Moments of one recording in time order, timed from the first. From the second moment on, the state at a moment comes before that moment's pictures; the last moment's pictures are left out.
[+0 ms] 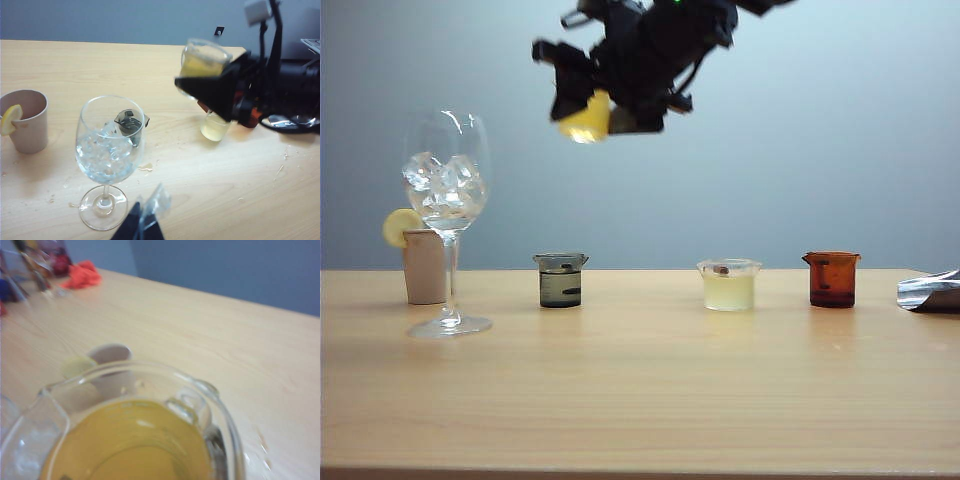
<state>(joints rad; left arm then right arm) -0.12 0.56 0.74 -0.42 0.36 -0.08 0.69 1.83 1.39 0.23 -0.03 0.12</state>
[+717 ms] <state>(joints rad) -0.12 0.56 0.74 -0.42 0.36 -0.08 0.71 1.85 1.57 0.13 -0.13 -0.01</state>
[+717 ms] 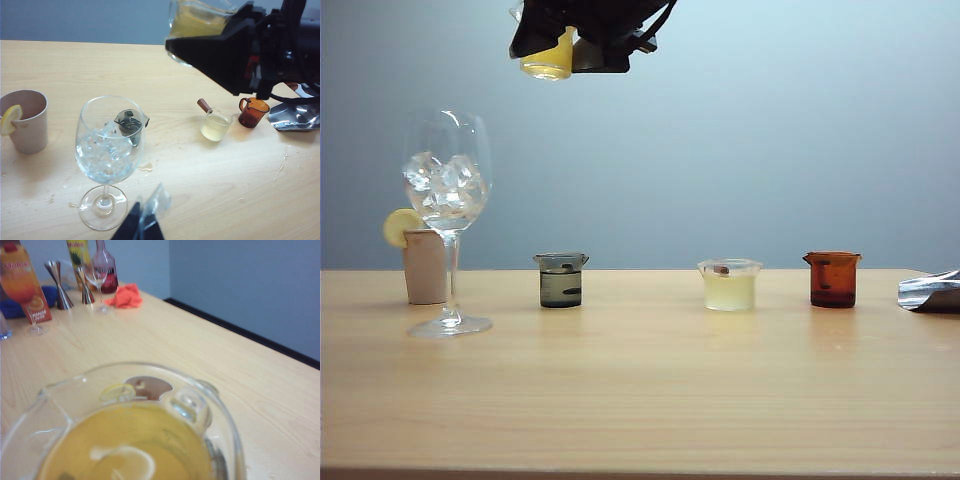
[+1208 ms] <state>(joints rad) -0.12 0.56 0.74 -0.42 0.36 -0.08 0.72 1.91 1.70 0.03 -0.20 -0.11</state>
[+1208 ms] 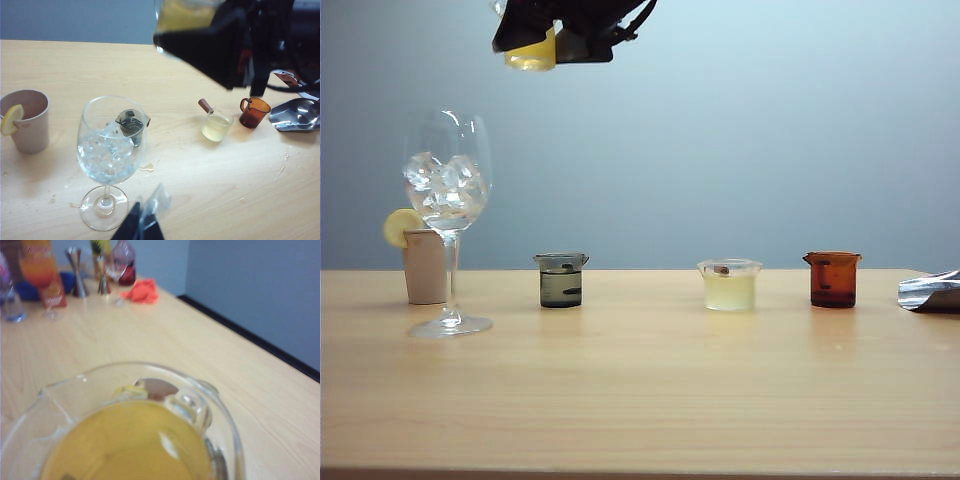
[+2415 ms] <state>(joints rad) -0.12 0.56 0.74 -0.42 0.36 -0.08 0.74 1.97 1.70 0.05 -0.19 -0.48</state>
